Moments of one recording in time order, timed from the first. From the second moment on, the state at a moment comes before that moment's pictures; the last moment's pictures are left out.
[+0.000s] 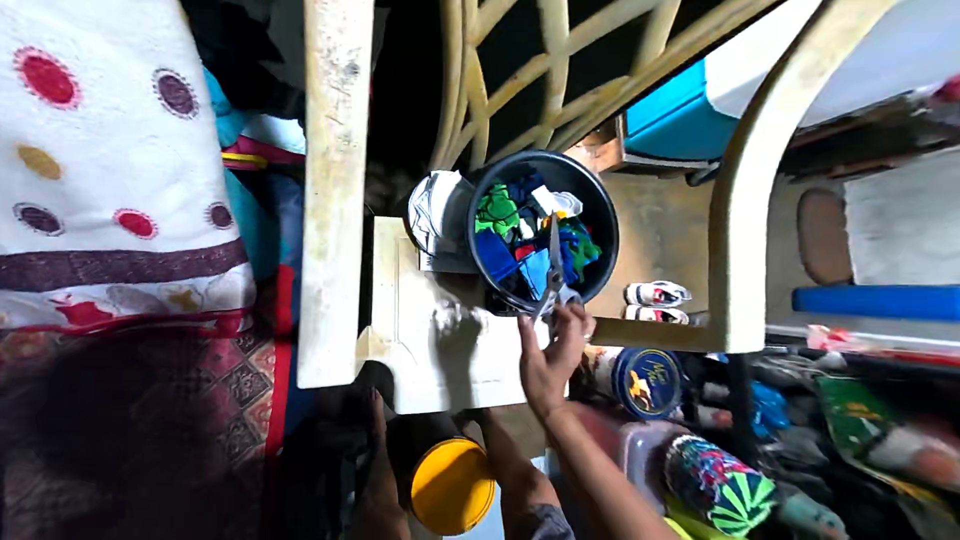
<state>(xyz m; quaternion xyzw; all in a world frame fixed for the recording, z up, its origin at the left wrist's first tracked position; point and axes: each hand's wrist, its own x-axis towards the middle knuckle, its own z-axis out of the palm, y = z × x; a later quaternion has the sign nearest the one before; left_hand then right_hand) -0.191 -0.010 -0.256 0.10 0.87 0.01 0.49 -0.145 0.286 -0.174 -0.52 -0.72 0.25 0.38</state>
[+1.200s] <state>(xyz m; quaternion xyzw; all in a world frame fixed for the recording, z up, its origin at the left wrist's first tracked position) -0.173 0.302 -0.250 0.74 0.63 0.12 0.21 -0.010 0.307 -0.312 -0.19 -0.92 0.14 0.31</state>
